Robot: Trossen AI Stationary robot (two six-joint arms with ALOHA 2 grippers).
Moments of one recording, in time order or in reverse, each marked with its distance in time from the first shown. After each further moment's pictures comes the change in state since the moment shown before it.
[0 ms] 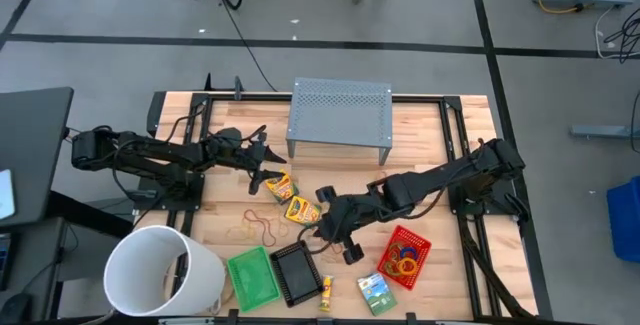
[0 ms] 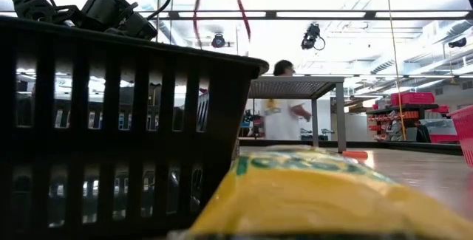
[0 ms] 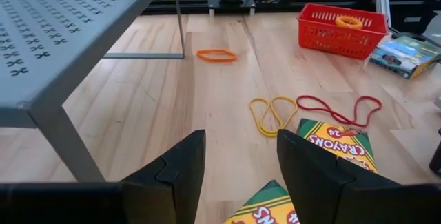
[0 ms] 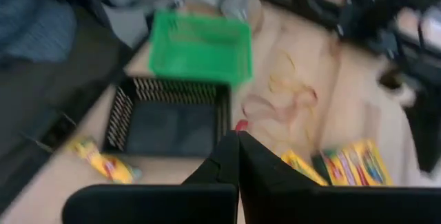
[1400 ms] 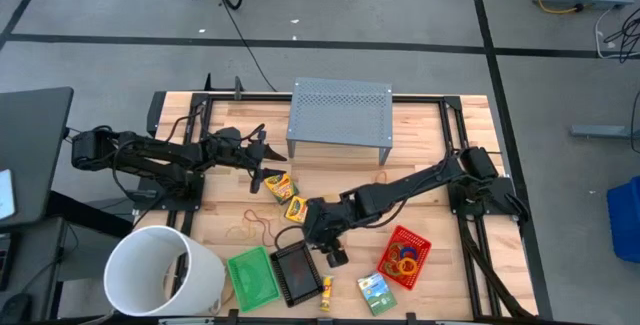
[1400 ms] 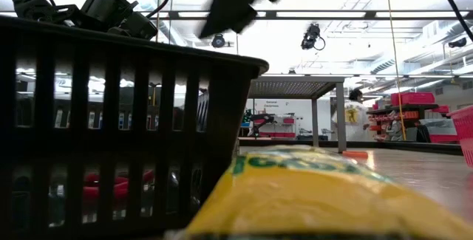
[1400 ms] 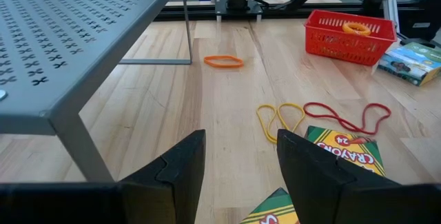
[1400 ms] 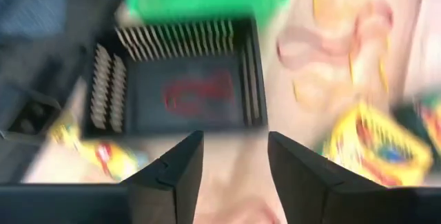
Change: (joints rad) left arm -0.001 0.000 0.000 0.024 -0.023 -0.005; right arm -0.054 0.200 0.000 -0.039 -0.080 0.147
